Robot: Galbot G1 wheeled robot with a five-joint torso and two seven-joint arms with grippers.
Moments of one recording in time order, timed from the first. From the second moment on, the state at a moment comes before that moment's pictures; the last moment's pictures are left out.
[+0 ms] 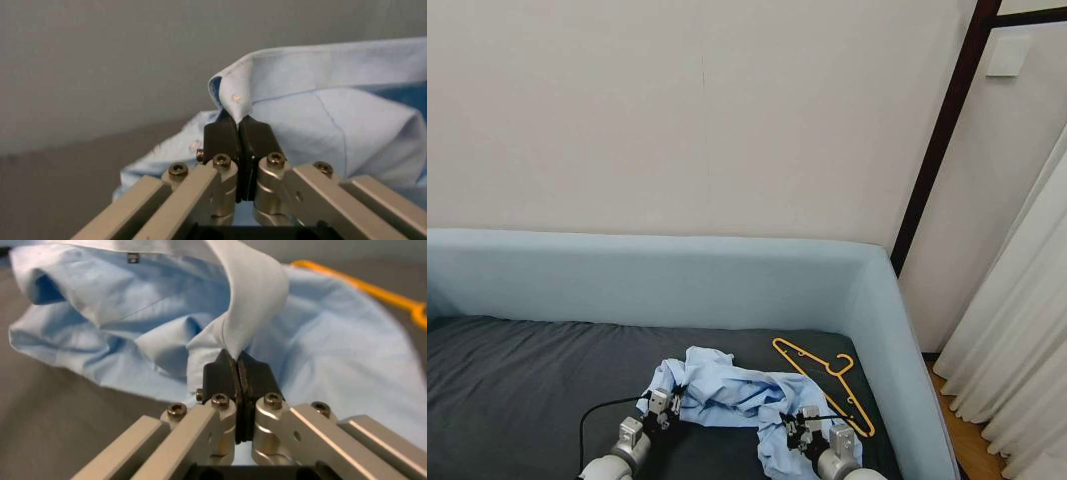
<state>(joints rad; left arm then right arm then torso) 0.93 -0.85 0.18 -1.37 -0.65 -0.36 -0.09 -1.07 1.01 -0.10 1.69 0.73 -0.19 0.20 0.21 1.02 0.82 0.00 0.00</state>
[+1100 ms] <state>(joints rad) 0.38 -0.42 0.17 -2.05 -1.03 0.11 -0.54 -0.07 0.46 -0.30 2.07 1.46 -0.42 0.19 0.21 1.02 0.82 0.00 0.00</state>
